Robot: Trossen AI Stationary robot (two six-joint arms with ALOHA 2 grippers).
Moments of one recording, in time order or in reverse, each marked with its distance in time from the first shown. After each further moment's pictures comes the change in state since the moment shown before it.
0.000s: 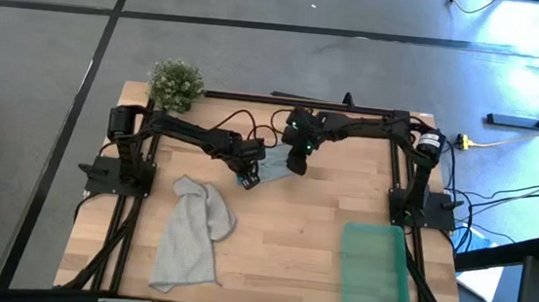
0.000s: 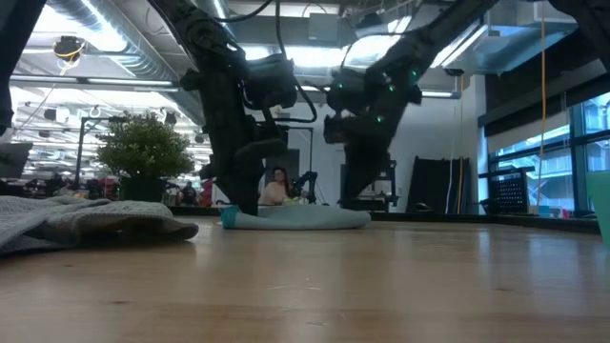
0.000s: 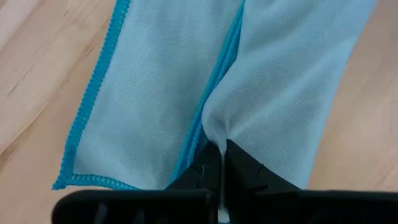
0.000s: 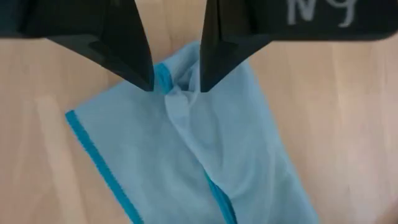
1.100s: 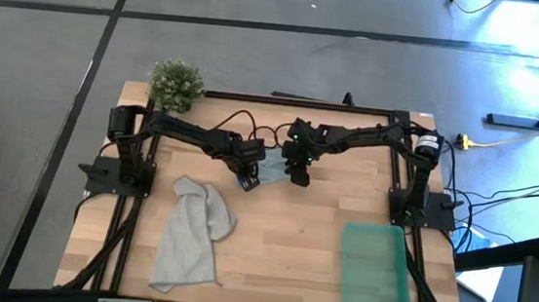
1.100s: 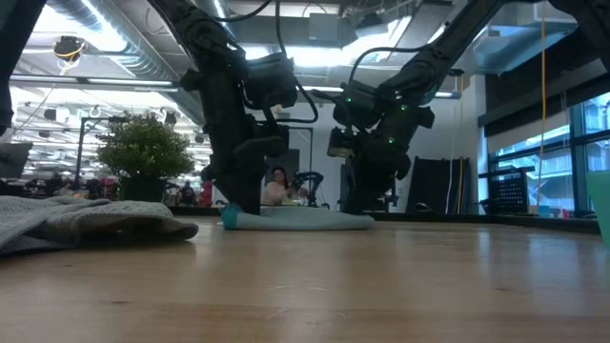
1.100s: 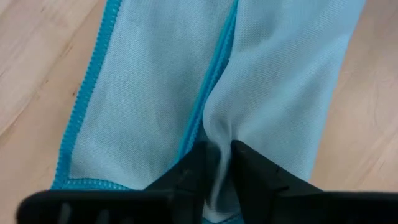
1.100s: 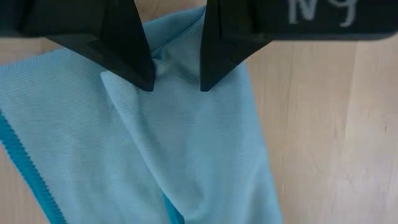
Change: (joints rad) left arm -0.004 0.000 0.000 0.005 0.032 0.012; right arm 0.044 0.012 -0.185 0.264 -0.030 -0.144
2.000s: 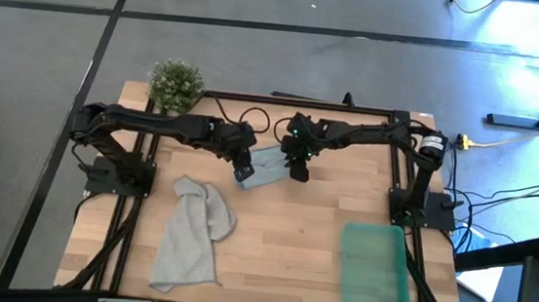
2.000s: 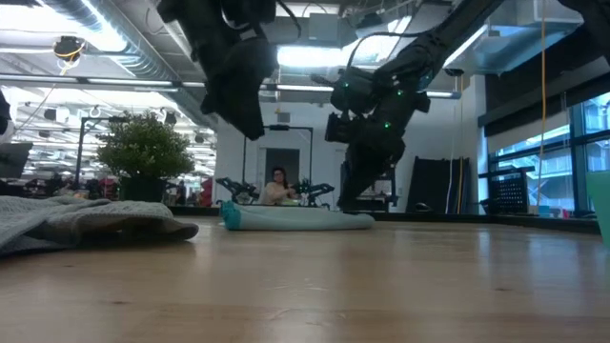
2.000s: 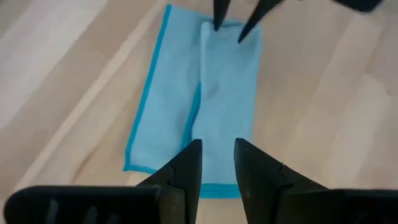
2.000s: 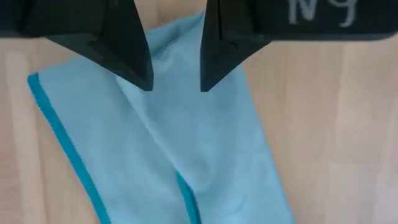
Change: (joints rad) left arm -0.031 -0.307 0.069 -0.167 -0.070 0.048; right arm -0.004 -0.045 0.070 -0.087 0.026 -0.003
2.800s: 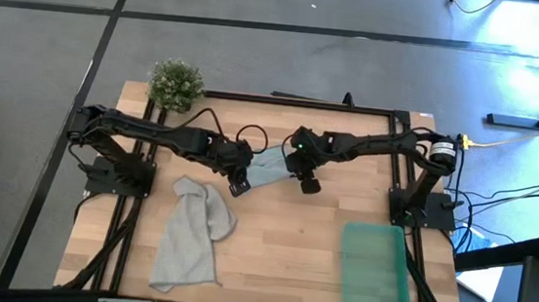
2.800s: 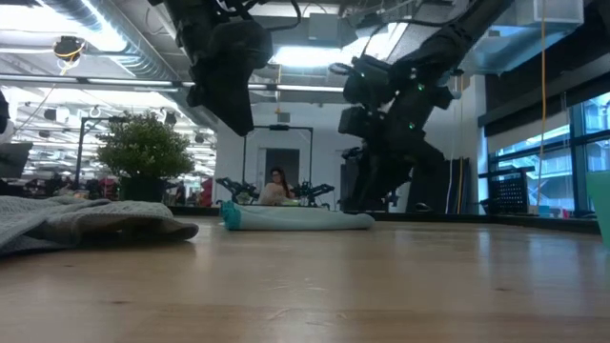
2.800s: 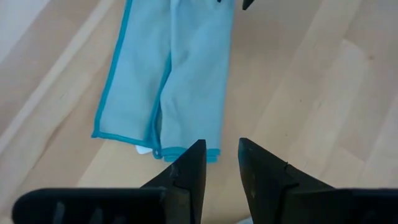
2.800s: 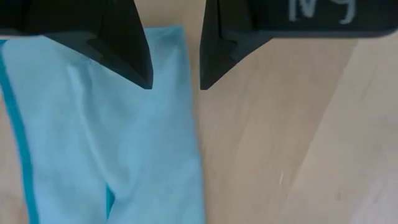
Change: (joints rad) left arm -0.139 -0.008 0.000 -0.060 -0.042 -0.132; right arm 0.095 -0.086 -0.143 0.084 0.064 -0.292
